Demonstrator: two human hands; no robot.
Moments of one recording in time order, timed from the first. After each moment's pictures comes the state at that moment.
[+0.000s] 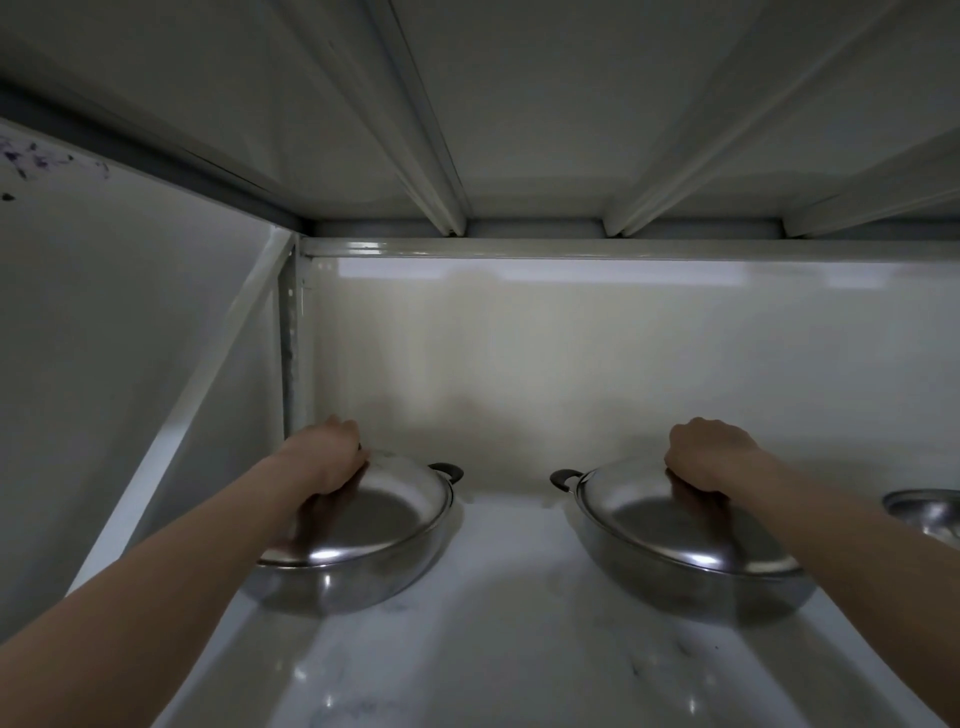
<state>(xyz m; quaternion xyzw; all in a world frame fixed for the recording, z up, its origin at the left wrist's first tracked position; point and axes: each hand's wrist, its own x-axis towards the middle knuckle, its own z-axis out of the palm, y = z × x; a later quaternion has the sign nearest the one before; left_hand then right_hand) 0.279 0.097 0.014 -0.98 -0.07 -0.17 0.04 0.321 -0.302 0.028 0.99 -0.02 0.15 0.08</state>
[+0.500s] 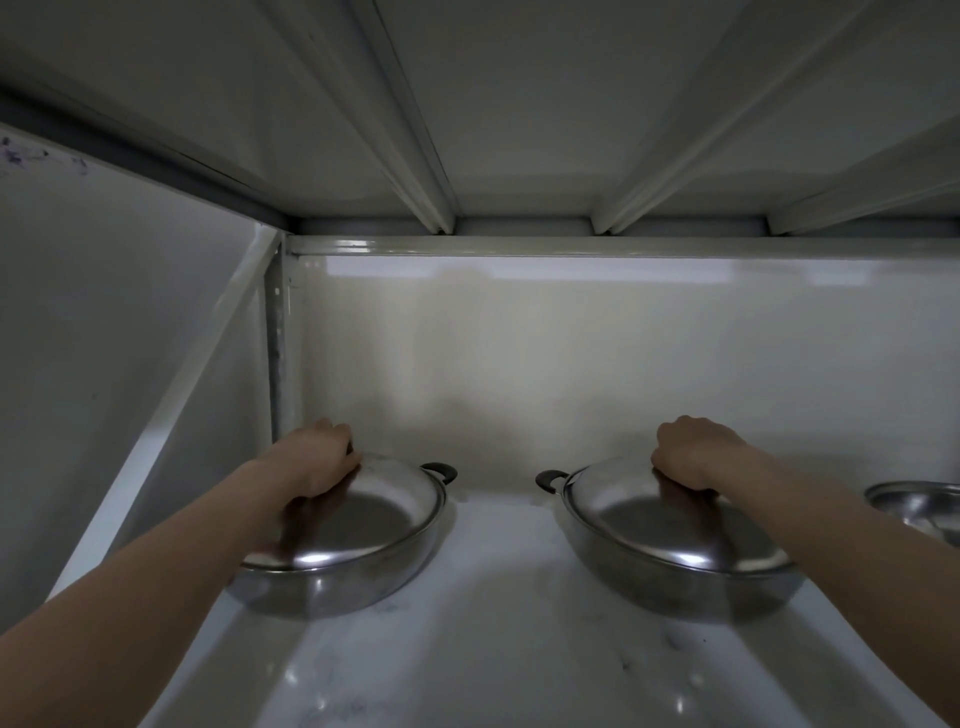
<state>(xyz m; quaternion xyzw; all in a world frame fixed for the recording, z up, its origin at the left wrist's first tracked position) 0.282 0.101 0.012 -0.99 -0.05 -0.16 0.03 0.315 -0.300 0.032 0.99 0.00 0.12 0.07</state>
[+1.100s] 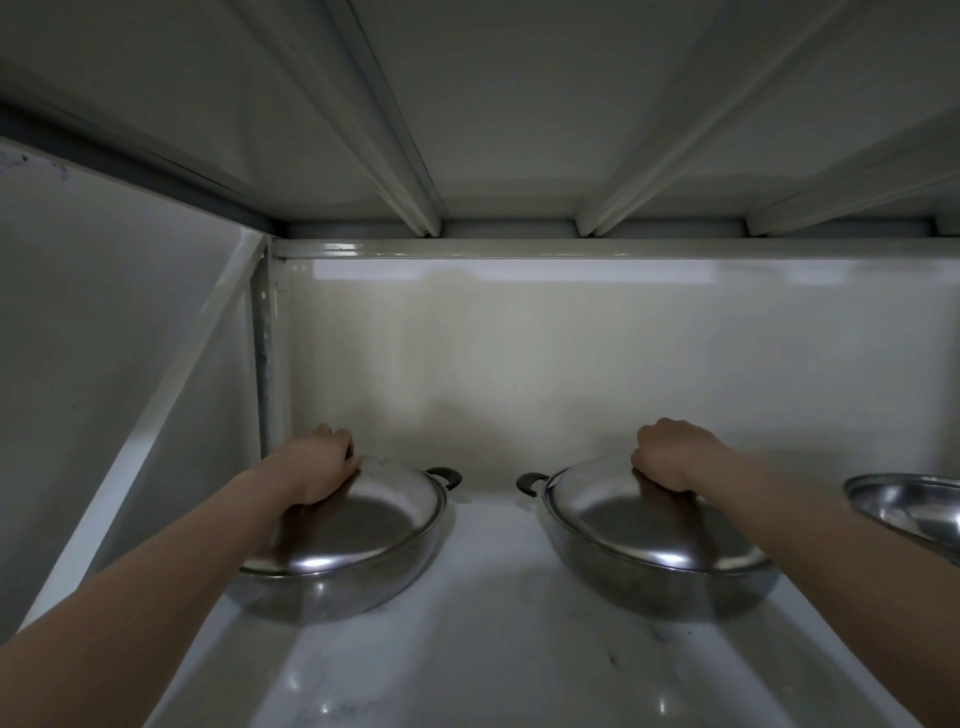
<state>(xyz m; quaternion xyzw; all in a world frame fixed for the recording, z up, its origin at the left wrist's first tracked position) 0.278 0.089 0.010 -0.99 -0.03 -0.15 0.00 0.309 -0.294 0.028 0.99 0.02 0.12 0.07</state>
